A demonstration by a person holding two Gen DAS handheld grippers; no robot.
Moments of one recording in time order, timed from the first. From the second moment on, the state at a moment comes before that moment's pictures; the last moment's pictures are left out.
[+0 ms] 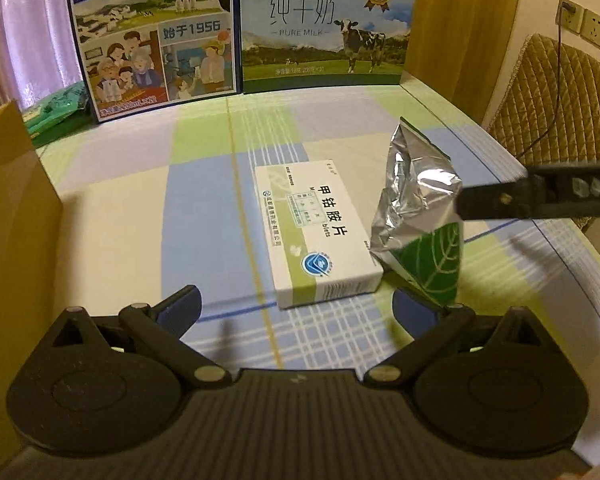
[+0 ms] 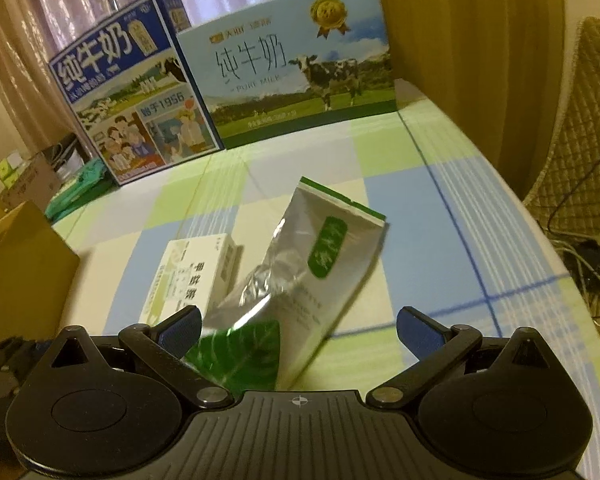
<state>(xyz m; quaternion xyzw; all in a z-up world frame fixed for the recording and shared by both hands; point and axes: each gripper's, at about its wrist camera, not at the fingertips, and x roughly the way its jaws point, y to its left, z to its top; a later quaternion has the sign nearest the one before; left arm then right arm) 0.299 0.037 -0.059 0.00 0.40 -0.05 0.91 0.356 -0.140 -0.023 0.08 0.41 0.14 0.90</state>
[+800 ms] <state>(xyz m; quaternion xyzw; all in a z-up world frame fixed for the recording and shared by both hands) 0.330 0.026 -0.068 -0.01 0.39 -0.06 0.92 0.369 -0.168 -0.026 -0.03 0.42 0.14 0.90</state>
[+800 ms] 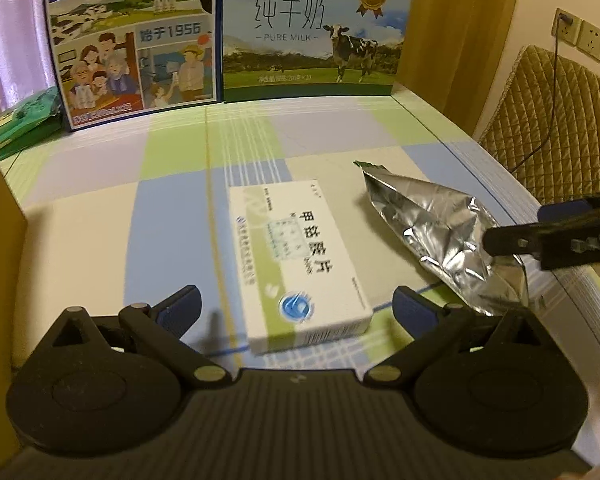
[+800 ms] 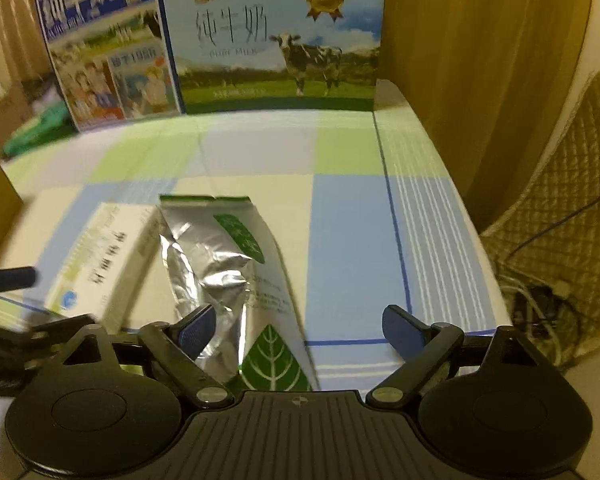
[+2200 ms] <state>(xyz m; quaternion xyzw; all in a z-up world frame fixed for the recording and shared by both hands) 0.124 0.035 -0.058 -0.03 0.44 -0.06 0.89 0.153 -0.150 -0.029 -0.03 0.47 0.16 0.86</state>
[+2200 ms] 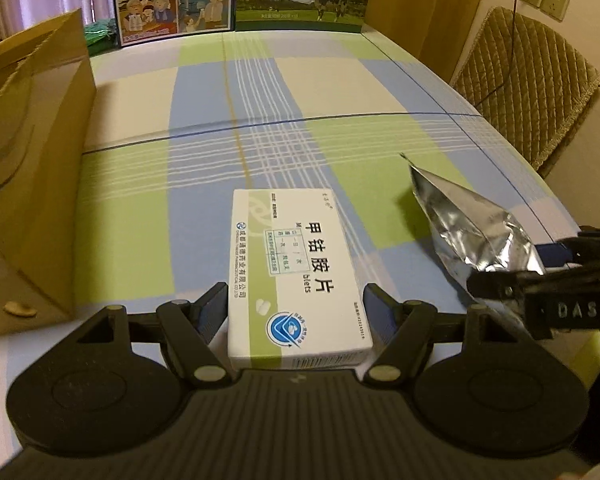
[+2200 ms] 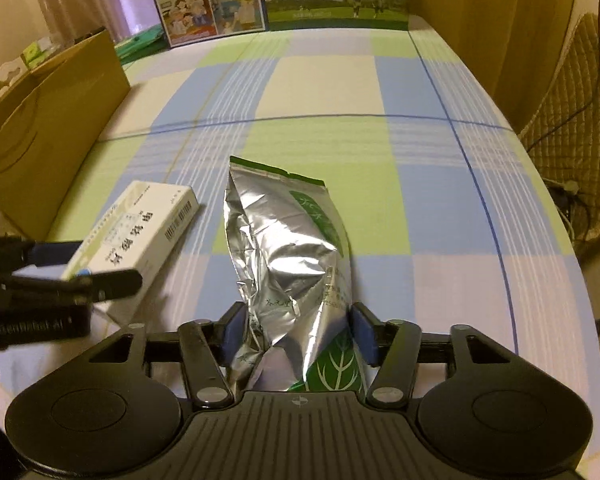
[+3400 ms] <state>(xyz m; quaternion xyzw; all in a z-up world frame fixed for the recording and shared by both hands) 0.146 0.023 -0.077 0.02 0.46 -0.05 0.89 0.165 -0.134 -0.058 -0.09 0.43 0.19 0.88</state>
